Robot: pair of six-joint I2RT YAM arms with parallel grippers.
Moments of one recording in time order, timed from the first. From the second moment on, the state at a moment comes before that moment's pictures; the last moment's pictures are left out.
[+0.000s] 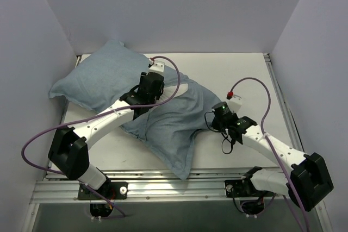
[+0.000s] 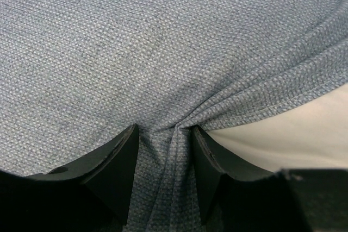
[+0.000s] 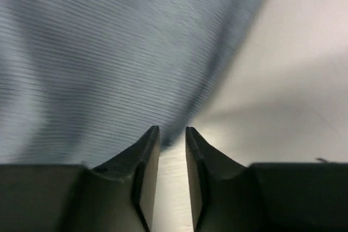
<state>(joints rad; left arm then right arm) -0.70 1.55 1.23 -0.25 -0.61 -0.15 0.57 1.14 0.64 -0.42 0.41 0.85</state>
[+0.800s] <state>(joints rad) -0.72 1.55 1.23 -0.26 -0.62 -0.14 0.60 1.51 0.99 -0.25 0.38 0.81</state>
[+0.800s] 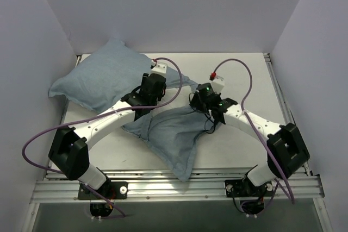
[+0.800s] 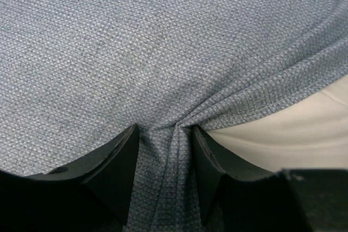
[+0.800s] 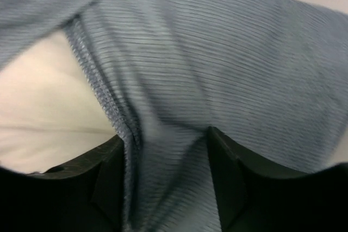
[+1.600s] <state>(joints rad) -0.70 1.49 1.26 -0.31 -0.43 -0.20 0.29 1.32 0.49 0.27 -0.24 0.73</state>
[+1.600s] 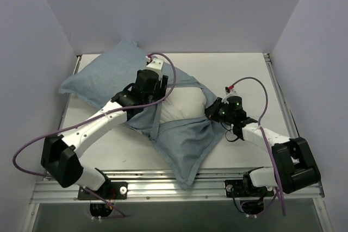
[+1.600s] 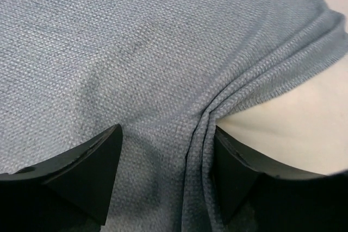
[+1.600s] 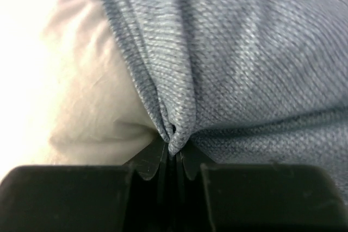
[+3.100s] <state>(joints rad) -1.00 1.71 1.38 -0.36 -0.44 -0.36 0.41 1.27 0.55 0.25 -0.23 0.62</state>
